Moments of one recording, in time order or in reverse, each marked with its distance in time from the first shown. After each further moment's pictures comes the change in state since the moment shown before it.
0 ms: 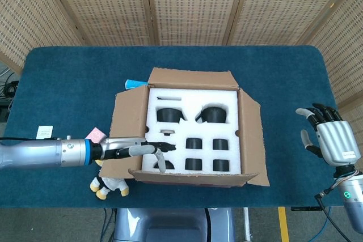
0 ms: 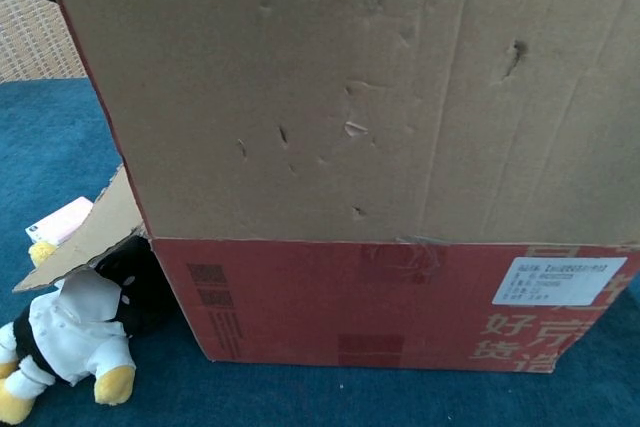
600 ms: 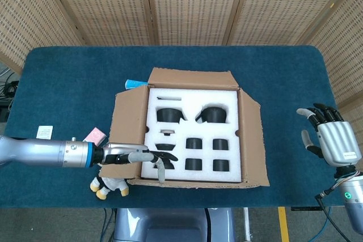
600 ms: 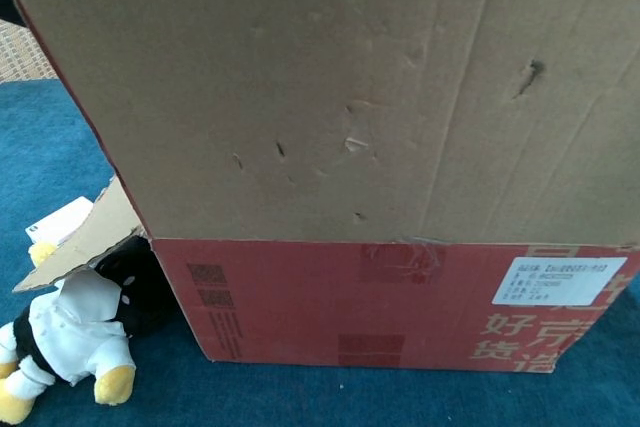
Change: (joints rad) left arm -0.058 -0.041 0.101 0.094 -0.097 -0.095 0.135; right arm -0.004 0.003 -0.001 -0.007 0.001 0.006 -0.002
